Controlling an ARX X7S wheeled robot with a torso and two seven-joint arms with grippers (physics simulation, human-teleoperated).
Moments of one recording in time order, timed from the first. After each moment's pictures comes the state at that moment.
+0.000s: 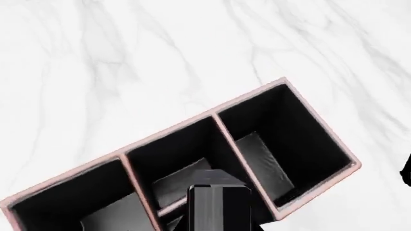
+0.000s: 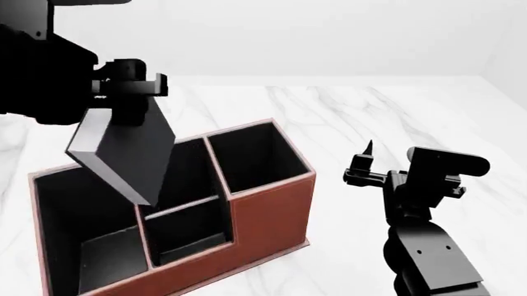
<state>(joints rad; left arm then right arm) -2.13 -0.84 1.51 -0.07 -2.74 -0.91 -1.19 0.44 0.28 -0.11 -0.10 0.36 0.44 0.36</state>
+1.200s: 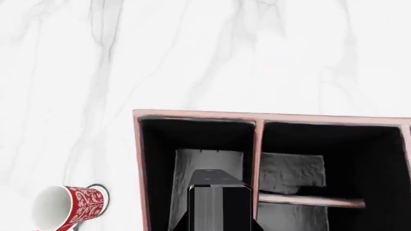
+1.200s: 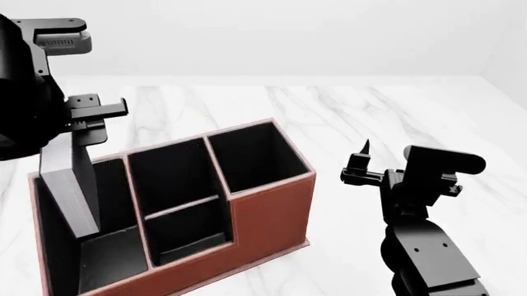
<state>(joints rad) -2.13 -0.83 1.83 -0.14 -2.82 -0.61 -1.48 0.45 0.29 -0.13 -0.10 0.37 0.44 0.38</state>
